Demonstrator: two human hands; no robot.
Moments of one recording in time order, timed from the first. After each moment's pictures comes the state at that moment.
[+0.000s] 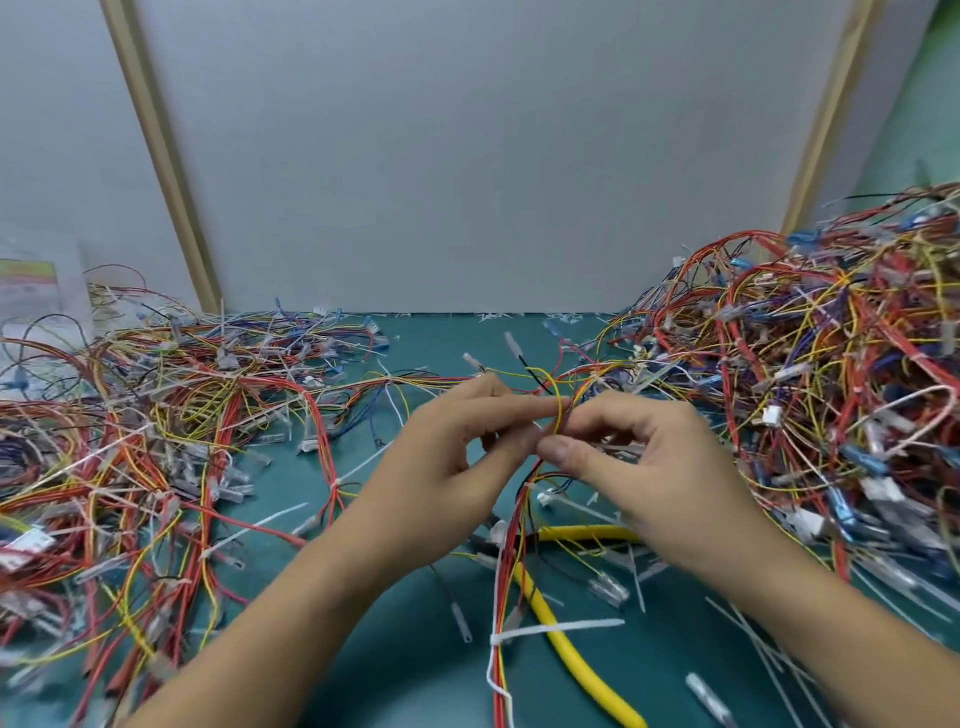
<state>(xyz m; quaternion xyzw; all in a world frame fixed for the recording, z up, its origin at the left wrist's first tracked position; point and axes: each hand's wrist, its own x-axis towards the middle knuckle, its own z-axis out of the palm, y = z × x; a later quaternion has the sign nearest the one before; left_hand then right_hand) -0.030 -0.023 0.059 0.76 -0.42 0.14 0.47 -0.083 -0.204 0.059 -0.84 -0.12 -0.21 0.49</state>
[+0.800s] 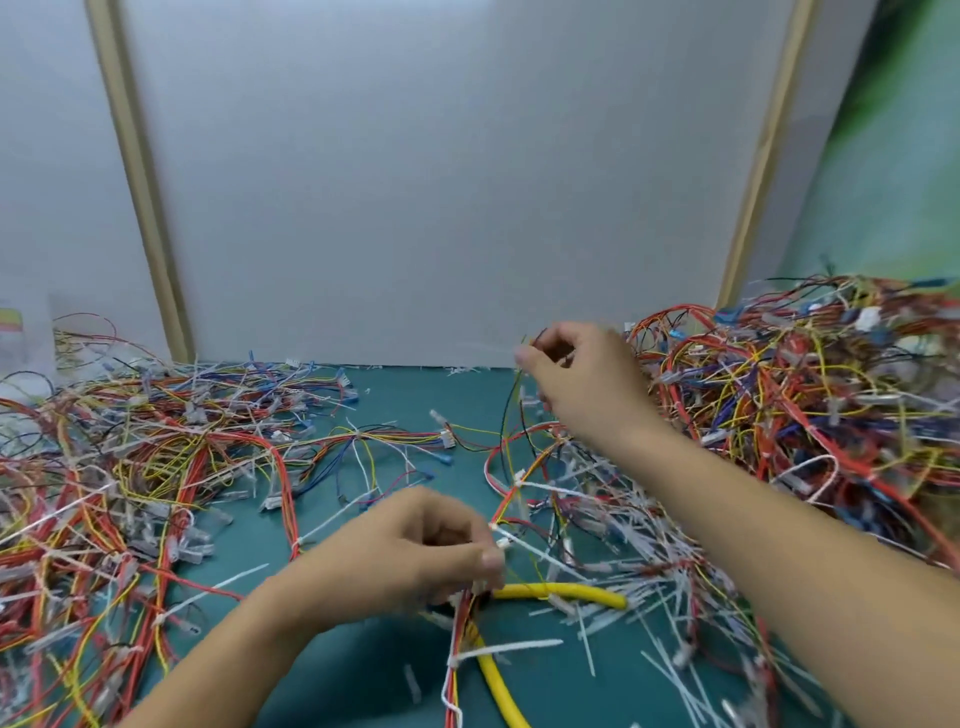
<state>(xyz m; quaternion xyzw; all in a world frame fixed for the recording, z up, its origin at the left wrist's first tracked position) -0.022 -0.011 0.061 0.74 -0.39 -0.23 0.50 0.000 -0.226 0.126 -0.87 -0.02 -0.32 0.38</state>
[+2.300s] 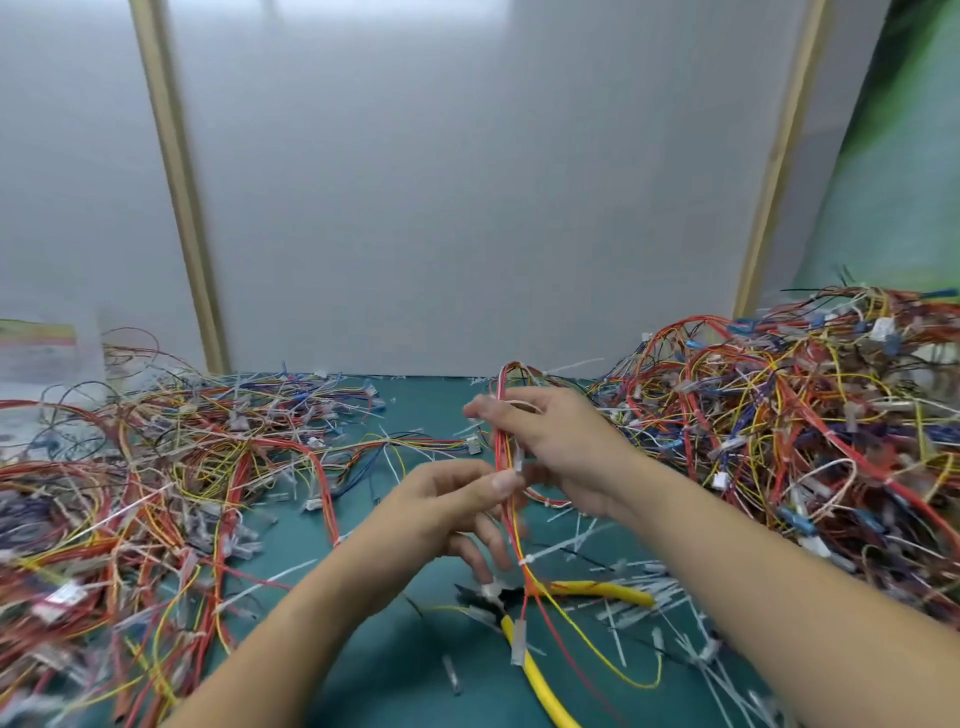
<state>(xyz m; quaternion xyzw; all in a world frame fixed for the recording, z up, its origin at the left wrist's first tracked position) -0.016 -0.013 0.060 0.64 -0.32 -0.20 0.68 -0.025 -0.172 0.113 -0.75 -0.04 -0.04 0.66</state>
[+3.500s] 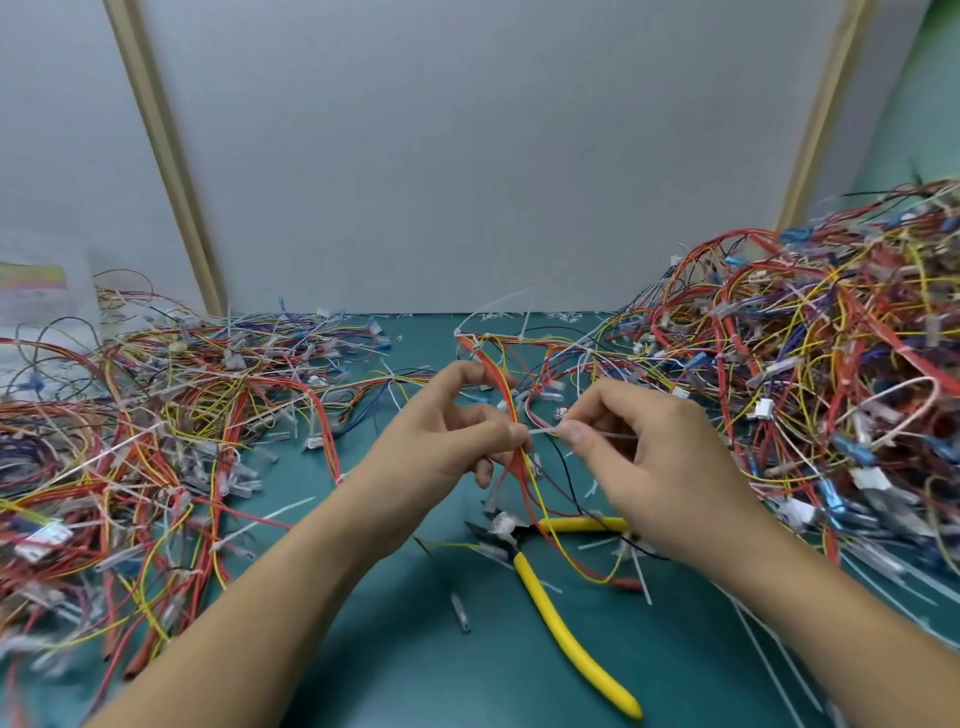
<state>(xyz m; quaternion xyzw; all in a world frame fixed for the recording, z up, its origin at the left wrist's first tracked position) -0.016 -0.020 0.053 0.65 -0.26 -0.13 0.71 -0.084 -0.209 0.057 -0.88 -0.11 -0.28 0.36</state>
